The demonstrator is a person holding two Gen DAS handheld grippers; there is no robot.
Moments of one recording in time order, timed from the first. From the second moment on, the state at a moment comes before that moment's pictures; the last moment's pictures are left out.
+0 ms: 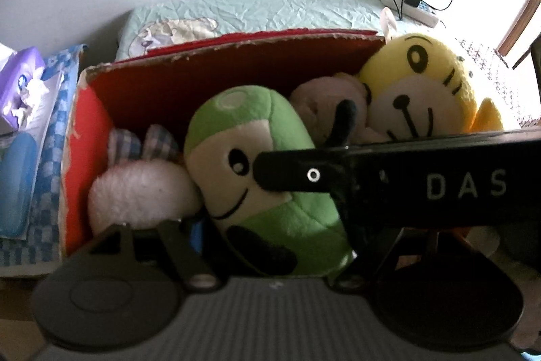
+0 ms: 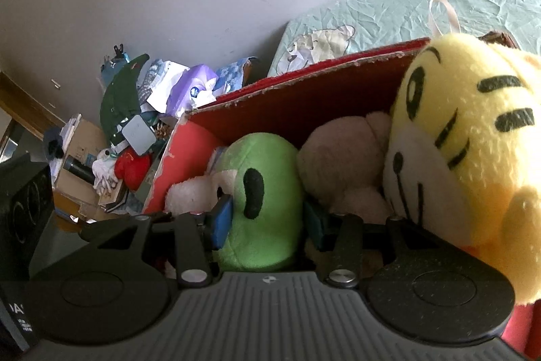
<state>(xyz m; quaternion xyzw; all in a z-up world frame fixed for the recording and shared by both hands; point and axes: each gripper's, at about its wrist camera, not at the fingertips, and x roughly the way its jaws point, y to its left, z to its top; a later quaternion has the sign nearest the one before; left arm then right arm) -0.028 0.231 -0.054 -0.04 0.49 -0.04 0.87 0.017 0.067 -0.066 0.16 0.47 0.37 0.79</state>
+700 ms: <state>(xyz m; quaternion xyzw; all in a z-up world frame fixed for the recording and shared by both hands) -0.026 0.223 -0.055 -0.01 0.49 -0.03 0.87 0.007 0.044 -0.064 0.20 0.47 0.36 0.78</state>
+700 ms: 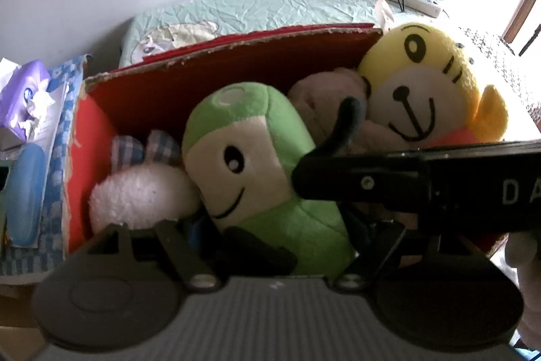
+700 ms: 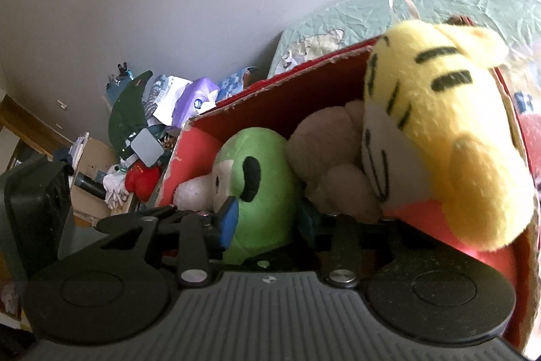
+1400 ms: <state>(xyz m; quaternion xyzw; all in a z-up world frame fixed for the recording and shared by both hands) -0.023 0.220 -0.056 0.01 0.50 -0.03 0.87 0.002 0.040 -0.071 0.21 0.46 0.37 0.78</state>
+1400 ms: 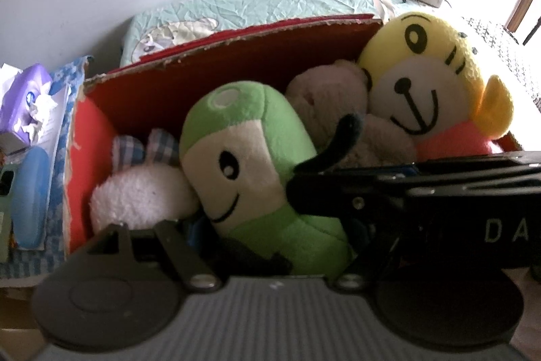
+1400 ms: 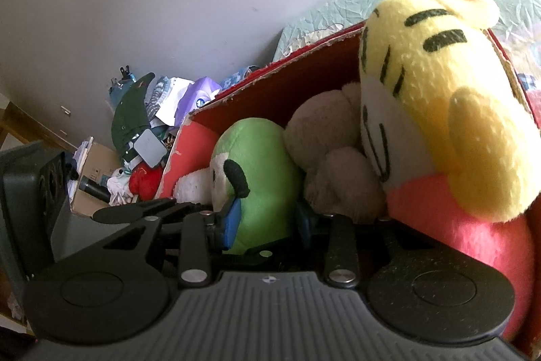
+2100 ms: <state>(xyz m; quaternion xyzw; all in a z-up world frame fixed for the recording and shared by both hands) -0.024 0.216 -0.054 0.03 0.50 -0.02 0.87 -0.006 0.023 -0.054 0.19 0.43 0.34 0.82</state>
